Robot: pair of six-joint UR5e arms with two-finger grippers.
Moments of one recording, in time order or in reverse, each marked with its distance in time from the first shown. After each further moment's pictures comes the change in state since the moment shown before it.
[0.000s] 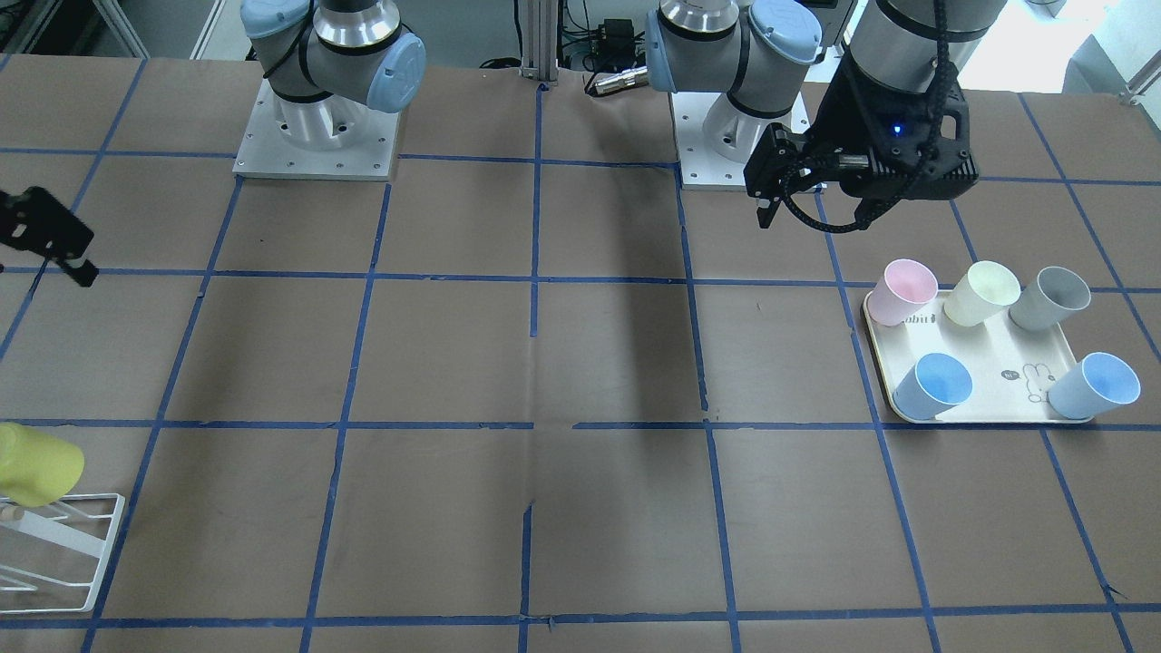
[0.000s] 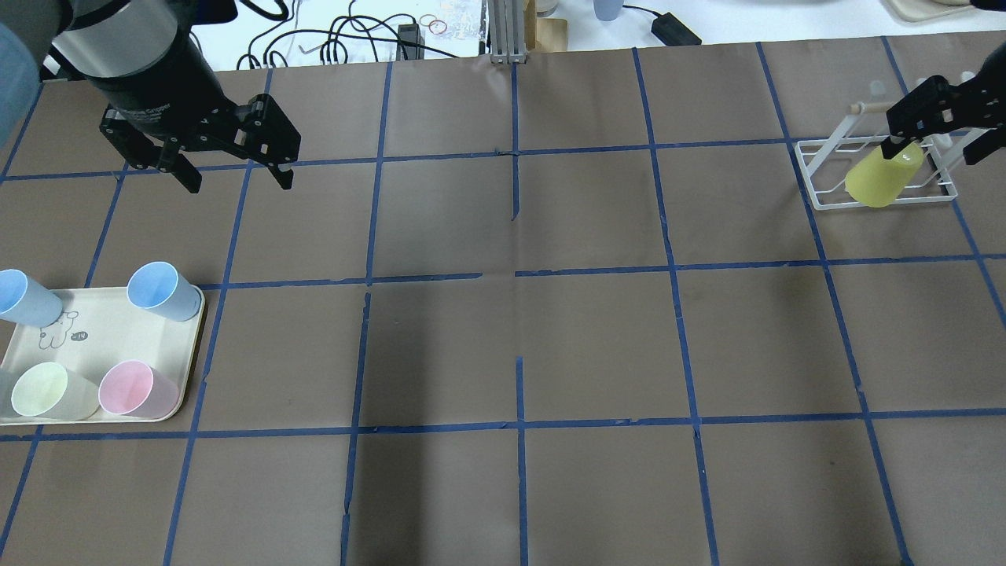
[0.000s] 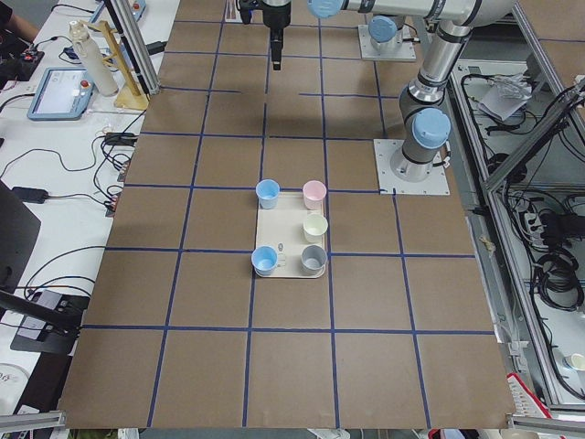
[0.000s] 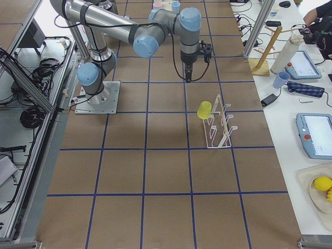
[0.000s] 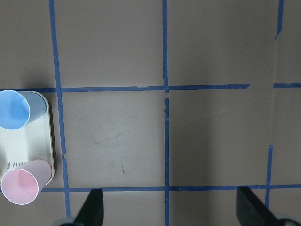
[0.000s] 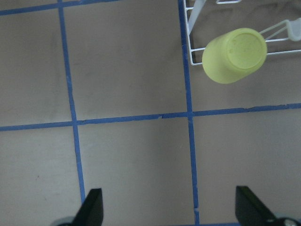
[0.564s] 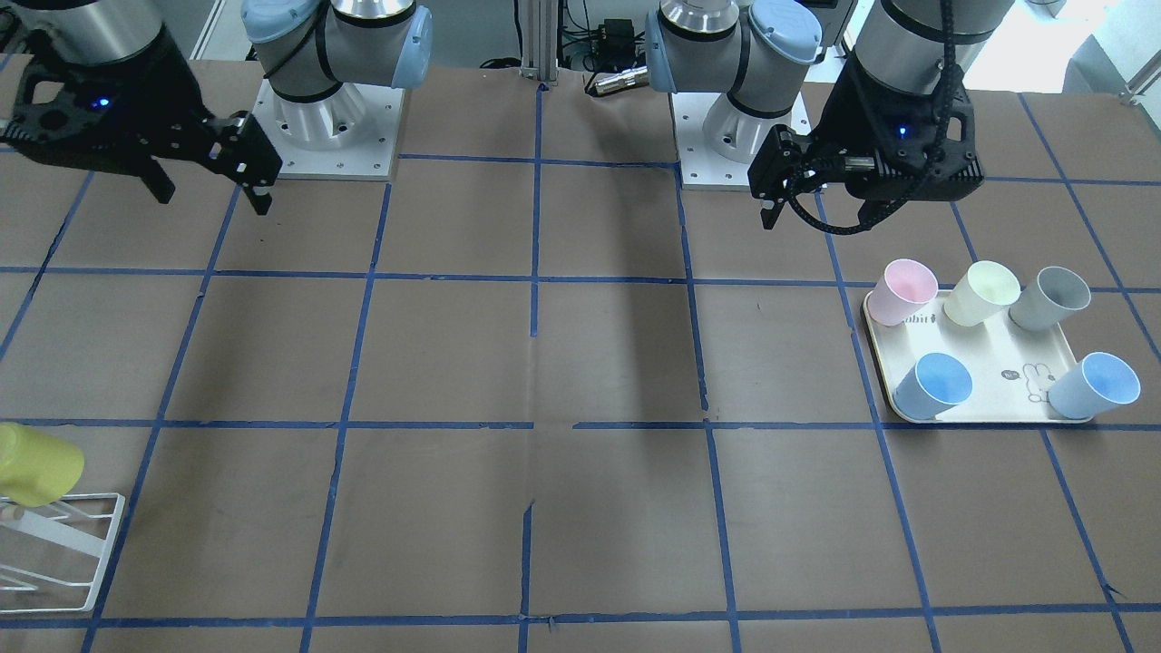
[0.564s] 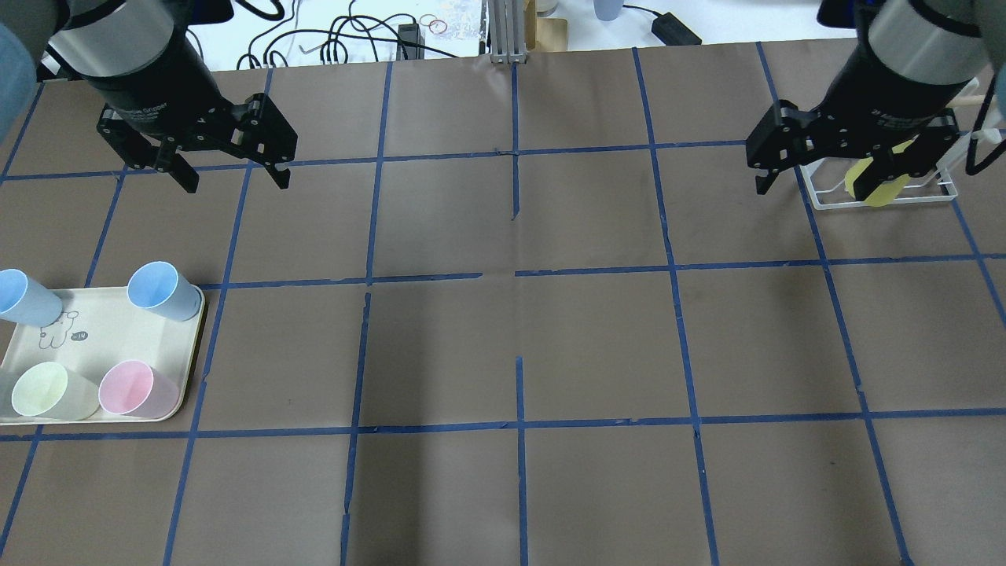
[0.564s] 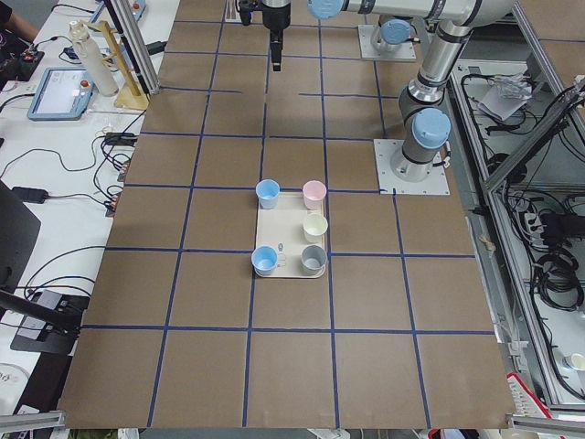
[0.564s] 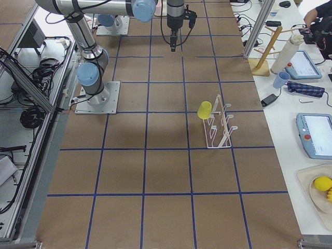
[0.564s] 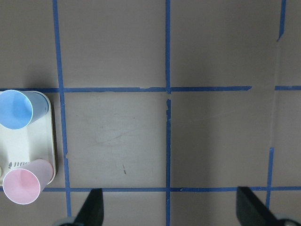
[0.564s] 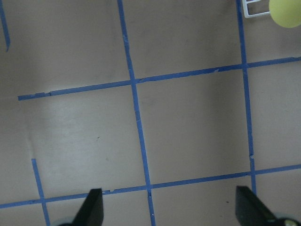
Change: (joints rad) left arm 0.007 -0.003 0.001 0.000 0.000 0.002; right arm 0.306 -0.096 0.010 0.112 -0.062 0.354
